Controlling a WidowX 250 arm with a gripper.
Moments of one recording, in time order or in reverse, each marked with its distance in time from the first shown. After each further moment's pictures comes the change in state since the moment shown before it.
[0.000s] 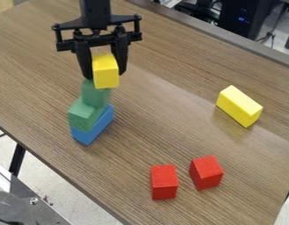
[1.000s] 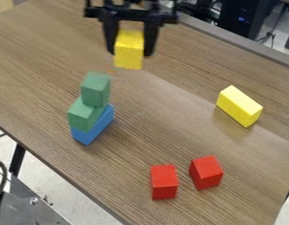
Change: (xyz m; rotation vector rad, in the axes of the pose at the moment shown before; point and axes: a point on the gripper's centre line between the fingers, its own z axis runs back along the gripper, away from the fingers) arm -0.041 -0.044 0.034 0.089 -0.081 -0.385
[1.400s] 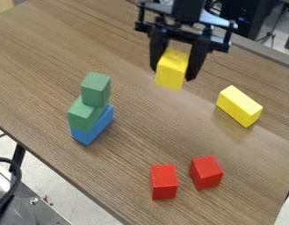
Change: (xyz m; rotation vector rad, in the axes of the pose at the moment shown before) arm -0.006 -0.045 -0.023 0.047 0.037 -0.237
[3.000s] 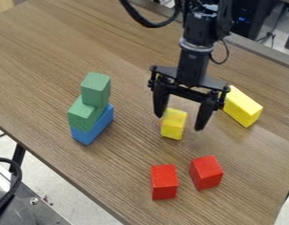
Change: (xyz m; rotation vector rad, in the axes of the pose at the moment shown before) arm 0.016 -0.016 -0.073 -0.045 0.000 -0.085
